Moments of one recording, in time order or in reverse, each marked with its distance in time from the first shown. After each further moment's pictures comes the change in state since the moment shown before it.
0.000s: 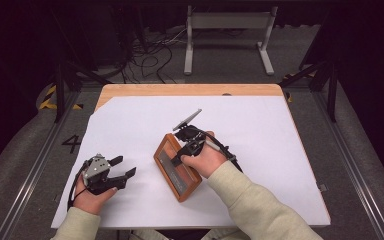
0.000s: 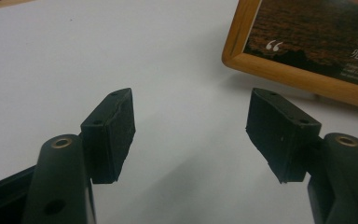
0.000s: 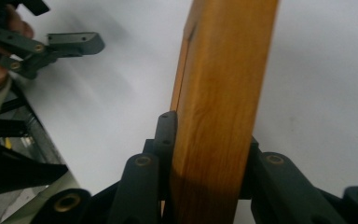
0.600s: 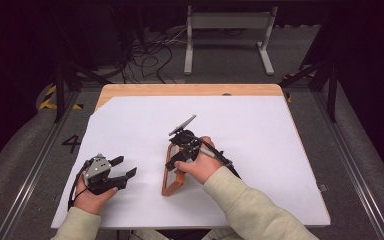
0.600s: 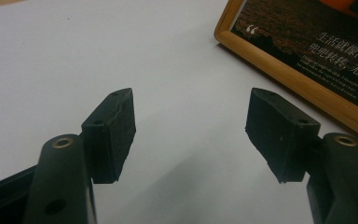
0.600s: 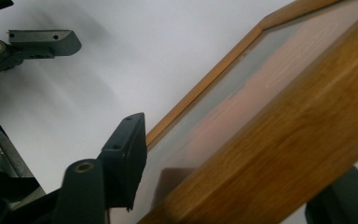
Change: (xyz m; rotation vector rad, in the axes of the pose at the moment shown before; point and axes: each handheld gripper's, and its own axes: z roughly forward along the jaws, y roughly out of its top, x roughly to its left) left arm -0.001 0.001 0.001 0.006 -0.001 0.009; right arm 0.009 -0.004 0.018 -0.012 -0.107 0.002
